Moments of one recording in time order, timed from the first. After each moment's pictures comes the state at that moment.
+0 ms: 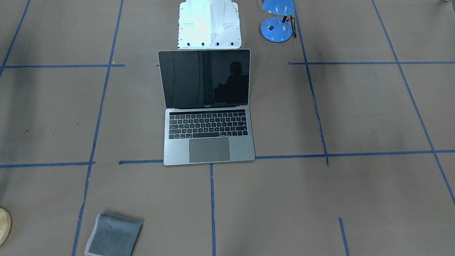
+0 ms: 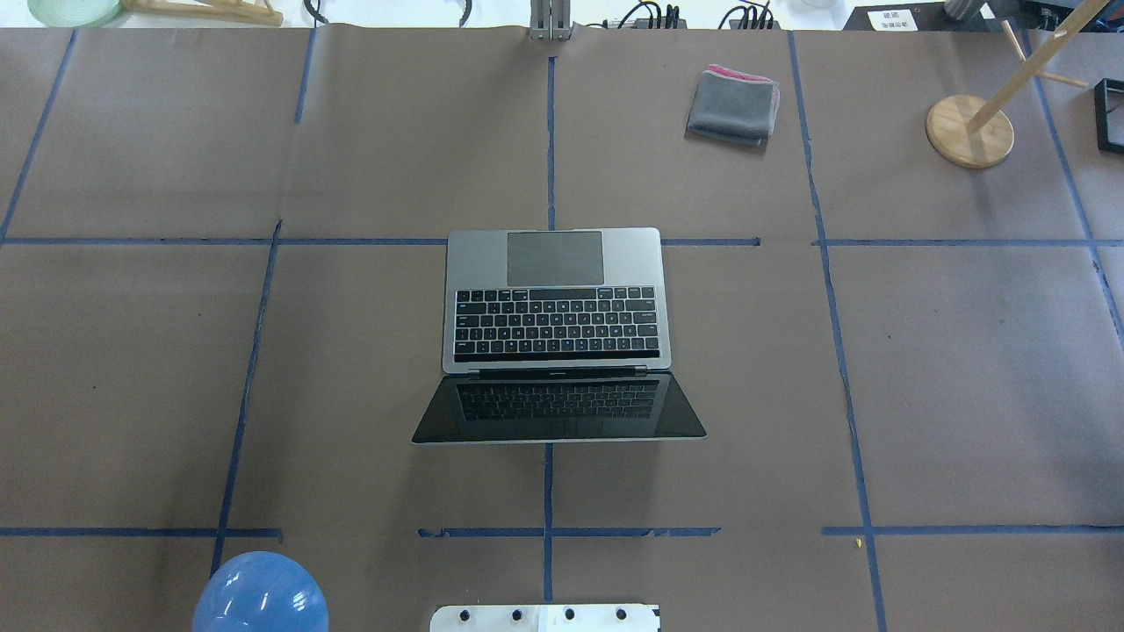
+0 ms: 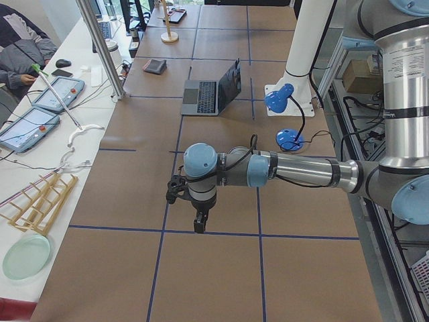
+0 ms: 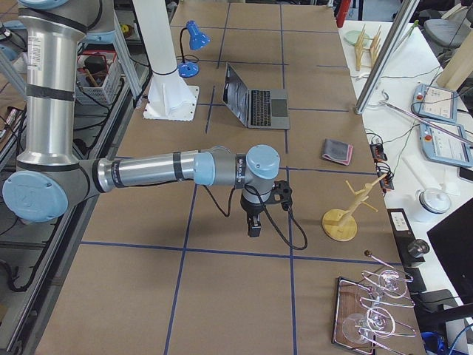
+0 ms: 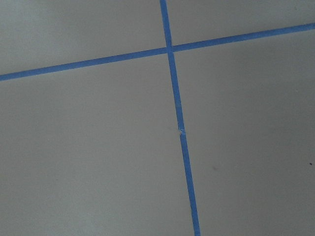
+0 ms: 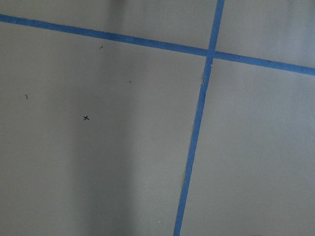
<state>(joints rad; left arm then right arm) -1.57 -1.41 -1.84 -1.48 -2.31 0.15 1.48 -1.69 1.85 -1.73 2.32 -0.10</state>
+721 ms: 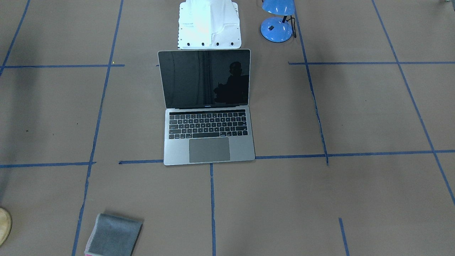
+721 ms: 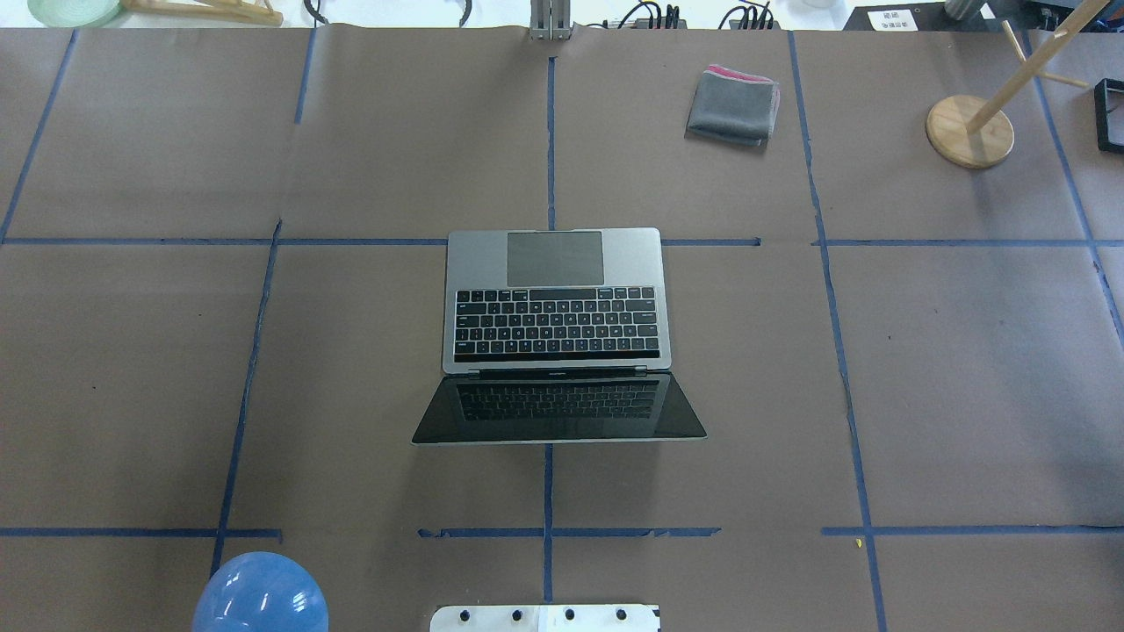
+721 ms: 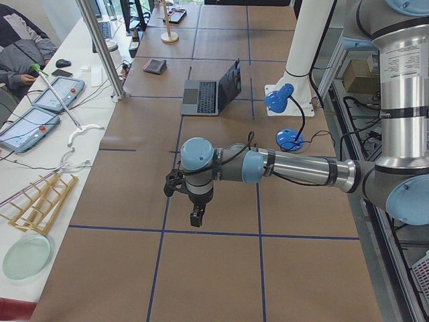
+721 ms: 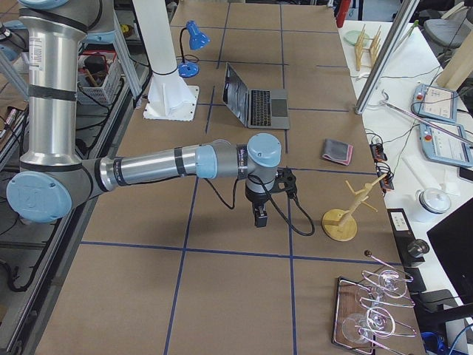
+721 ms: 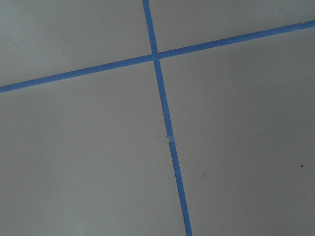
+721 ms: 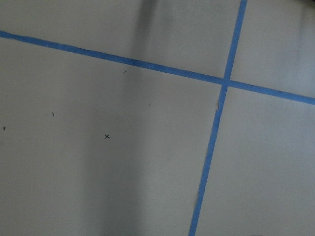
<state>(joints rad) -1.52 -1.51 -1.83 -1.55 -2.31 0.14 1.48 -1.67 1.88 -1.66 2.36 -0.07</state>
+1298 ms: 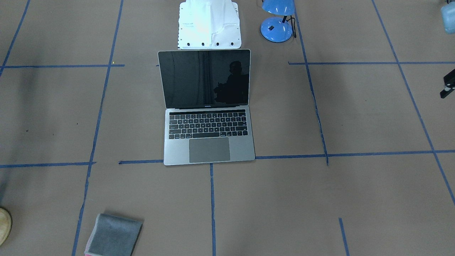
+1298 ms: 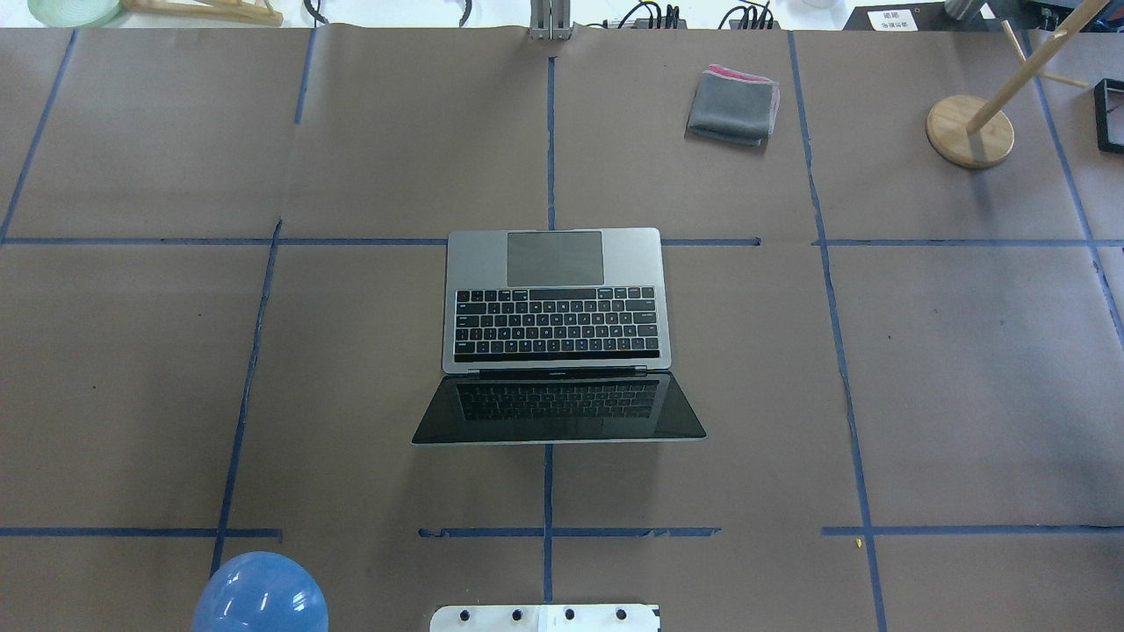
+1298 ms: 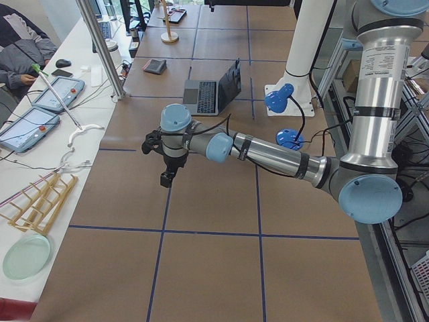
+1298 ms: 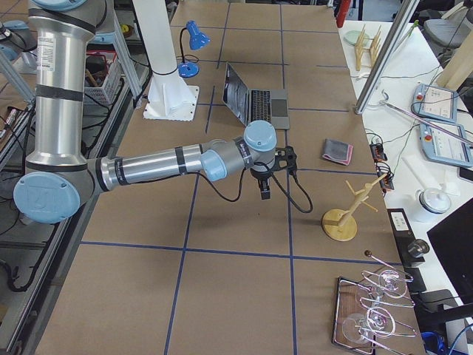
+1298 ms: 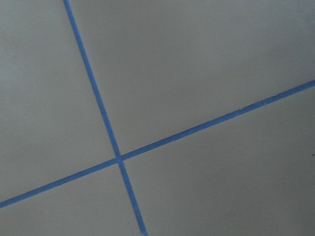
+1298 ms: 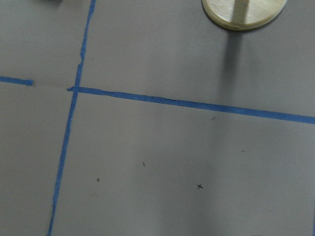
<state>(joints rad) -1.35 -1.60 -1.81 -1.76 -2.32 -0.11 1.31 -1.68 1.88 -1.21 2.45 0.46</state>
